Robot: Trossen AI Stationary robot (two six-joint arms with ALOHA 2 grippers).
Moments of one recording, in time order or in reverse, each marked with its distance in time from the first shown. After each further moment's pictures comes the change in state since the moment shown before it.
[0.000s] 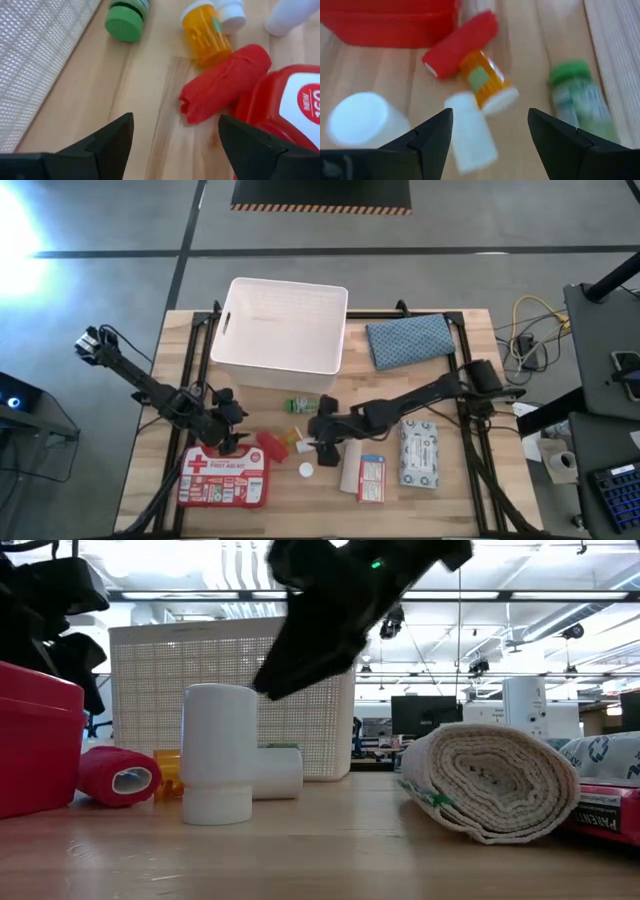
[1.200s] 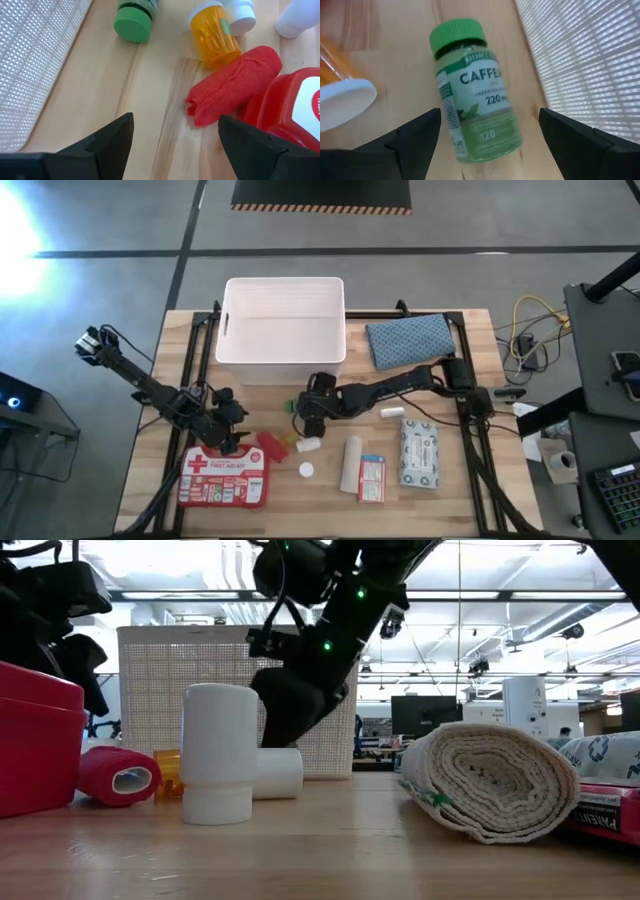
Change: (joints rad) left arm -0.001 0.021 -0.001 0.001 -0.033 -0.016; right arm -0.156 0.163 0.180 -0.235 0.170 0.005
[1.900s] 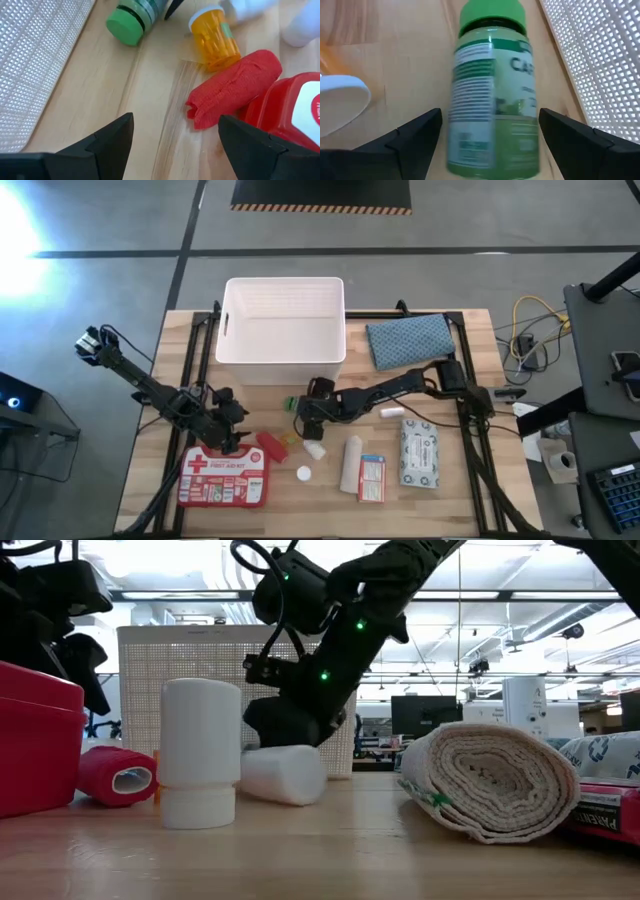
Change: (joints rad) left arm 0.000 0.001 0.000 0.008 -0.008 -0.003; right arm -0.001 0.058 -0.055 0.146 -0.022 0.020
